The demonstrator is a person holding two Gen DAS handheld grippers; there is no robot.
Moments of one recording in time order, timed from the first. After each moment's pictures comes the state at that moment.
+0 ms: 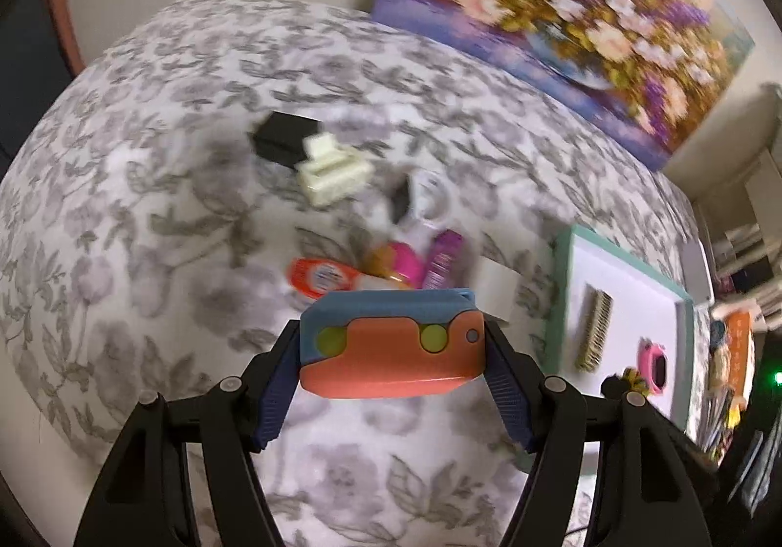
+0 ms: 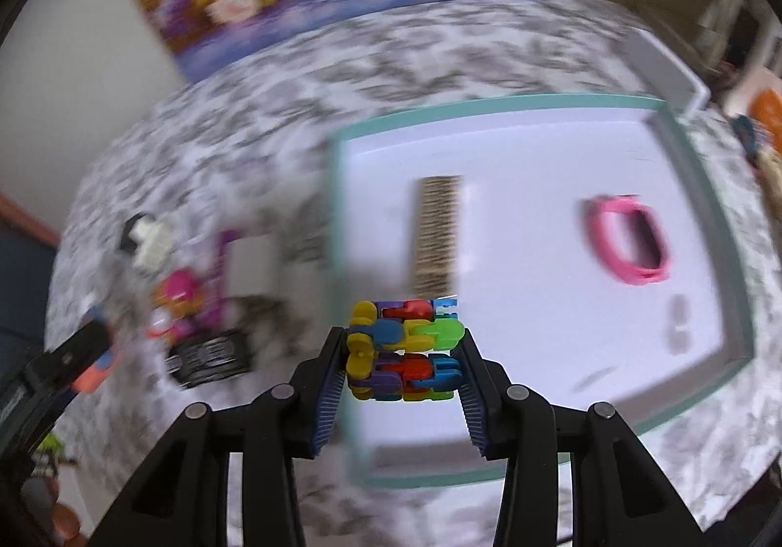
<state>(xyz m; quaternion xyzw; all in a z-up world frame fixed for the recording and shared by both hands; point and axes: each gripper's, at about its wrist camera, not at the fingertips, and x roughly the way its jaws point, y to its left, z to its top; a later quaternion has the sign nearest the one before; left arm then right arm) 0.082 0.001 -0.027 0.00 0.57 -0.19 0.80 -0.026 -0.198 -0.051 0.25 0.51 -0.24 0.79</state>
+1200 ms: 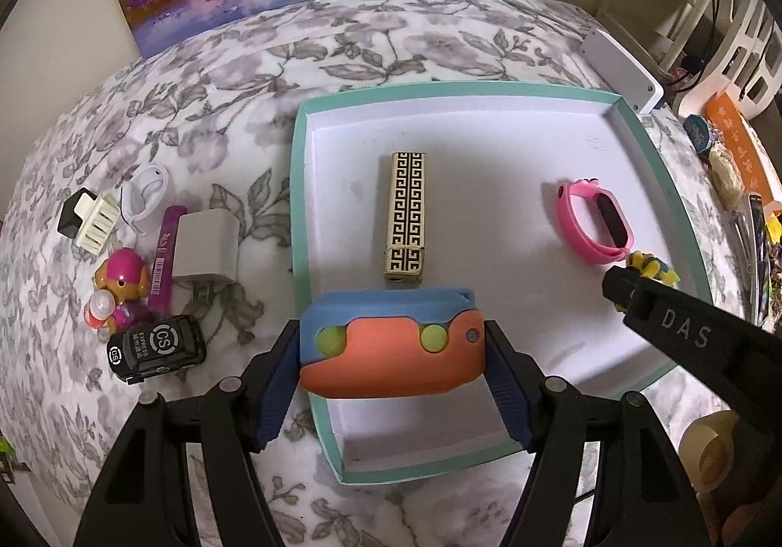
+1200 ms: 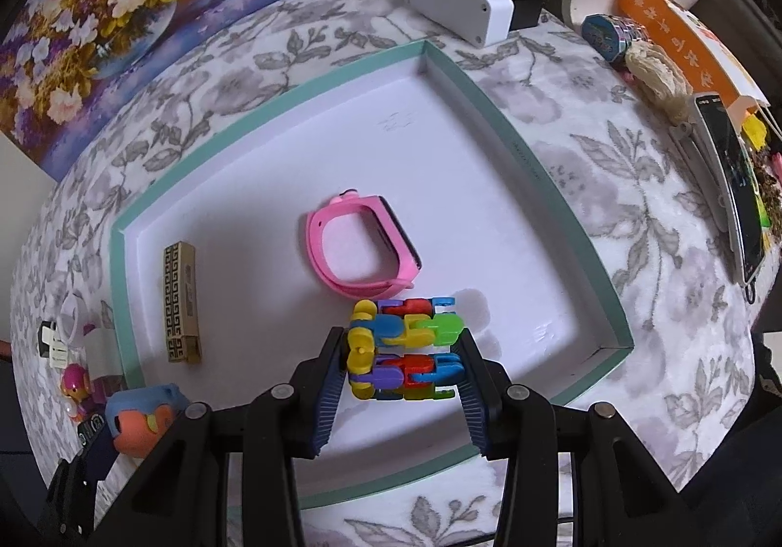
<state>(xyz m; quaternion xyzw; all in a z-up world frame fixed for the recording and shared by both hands) -0.018 -0.170 -0.062 0.21 0.54 -0.31 0.76 -0.109 -0.306 -0.074 0.32 0.51 -0.36 0.71</state>
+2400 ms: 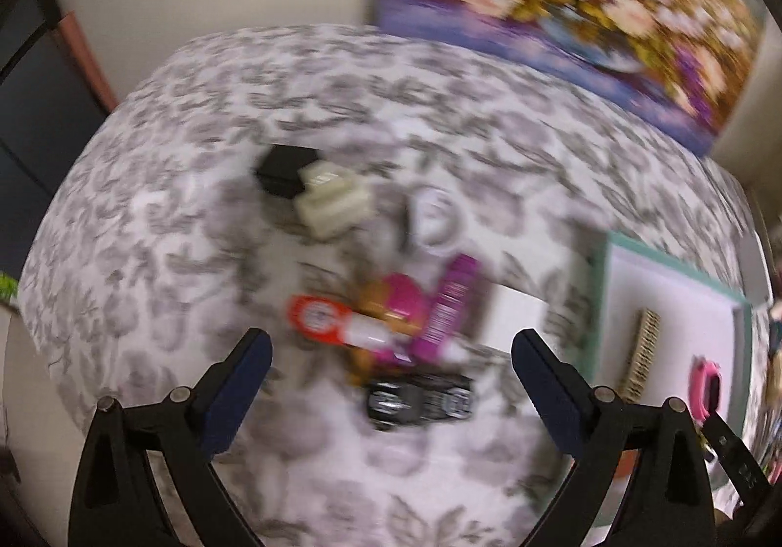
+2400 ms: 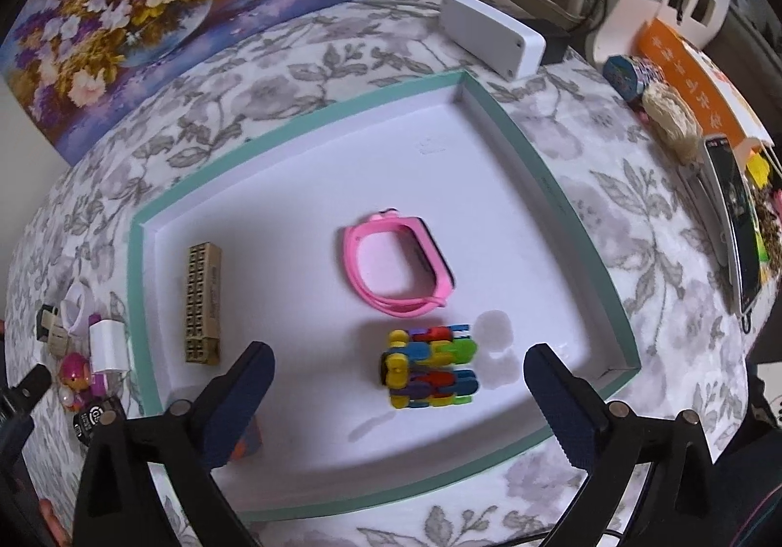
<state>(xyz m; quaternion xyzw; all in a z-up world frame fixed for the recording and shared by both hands) 0.098 -0.031 -0.031 0.07 0.54 -0.11 0.83 -0.096 -0.293 -0.063 0.28 0.49 -0.35 0.74</state>
